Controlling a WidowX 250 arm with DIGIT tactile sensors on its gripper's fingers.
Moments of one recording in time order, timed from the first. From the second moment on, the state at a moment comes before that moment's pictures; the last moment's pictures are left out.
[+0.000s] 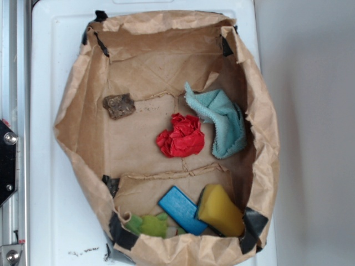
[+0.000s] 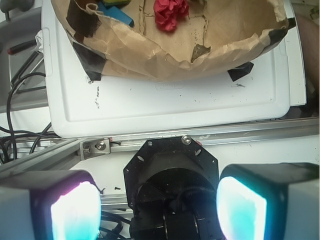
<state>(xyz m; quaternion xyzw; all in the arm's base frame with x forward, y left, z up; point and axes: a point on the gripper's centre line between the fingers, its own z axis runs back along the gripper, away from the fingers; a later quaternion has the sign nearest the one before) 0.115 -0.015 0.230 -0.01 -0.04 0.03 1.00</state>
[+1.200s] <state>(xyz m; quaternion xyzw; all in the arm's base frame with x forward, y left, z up) 0.227 0.028 0.191 -0.08 -0.09 -0.05 0.99</state>
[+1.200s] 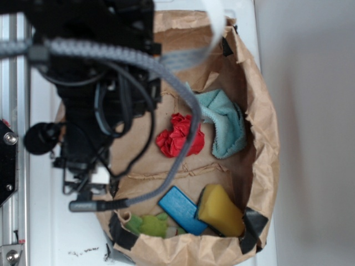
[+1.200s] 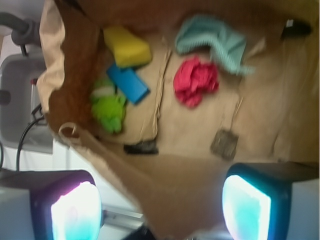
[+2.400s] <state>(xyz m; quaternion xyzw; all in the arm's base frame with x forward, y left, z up) 0.253 0.038 0.136 -0.02 -0.08 -0.04 1.00</state>
